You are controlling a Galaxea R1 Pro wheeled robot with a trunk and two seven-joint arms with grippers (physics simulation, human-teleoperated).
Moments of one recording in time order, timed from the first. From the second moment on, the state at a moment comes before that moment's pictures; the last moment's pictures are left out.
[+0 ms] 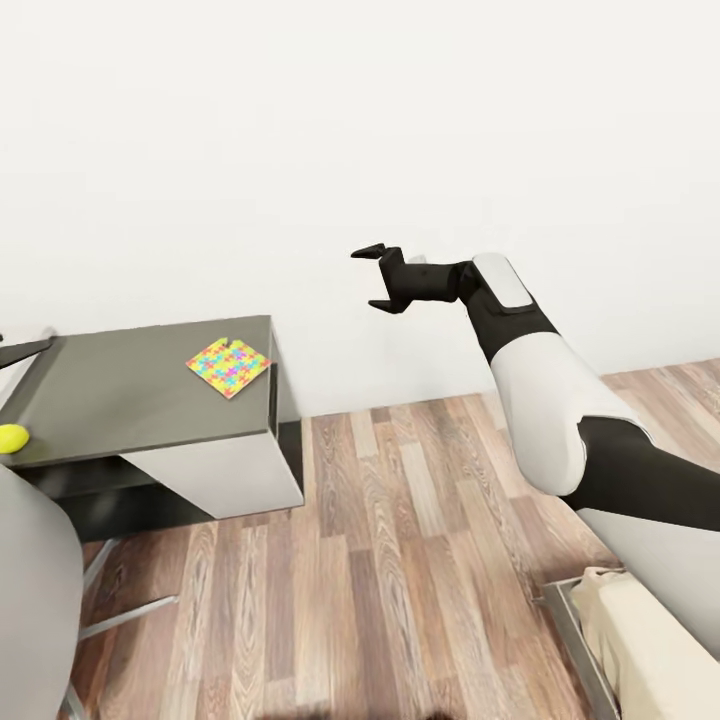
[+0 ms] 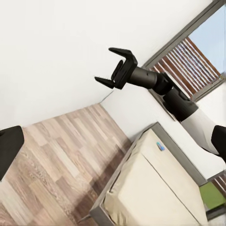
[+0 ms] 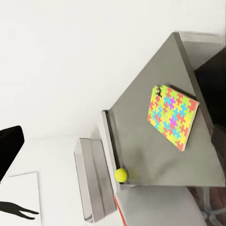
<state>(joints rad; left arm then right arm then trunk) -0.83 0.79 0.38 -1.19 0.51 1.04 -1.57 -1.56 0.17 -0.18 -0.51 -1.18 0.91 -0.22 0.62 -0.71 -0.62</state>
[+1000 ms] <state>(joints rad) -0.83 0.79 0.38 -1.19 0.51 1.04 -1.57 -1.53 0.17 -0.18 -0.52 -1.18 0.90 -0.22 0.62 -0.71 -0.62</state>
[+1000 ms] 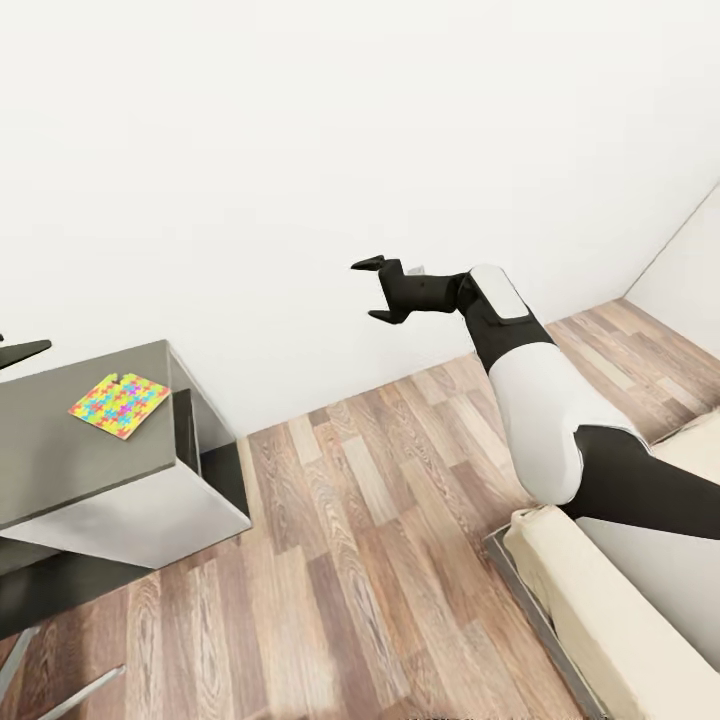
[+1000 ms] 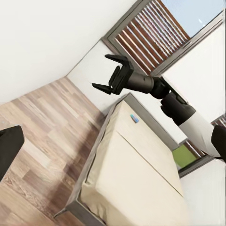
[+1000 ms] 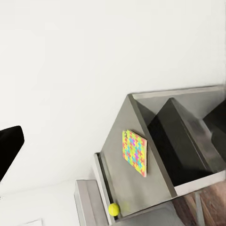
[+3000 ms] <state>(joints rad) -0.84 0.50 0.12 -1.05 0.48 1.04 -0.62 -1.41 0.17 0.11 -0.51 -1.16 1.02 -0.36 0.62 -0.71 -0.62</state>
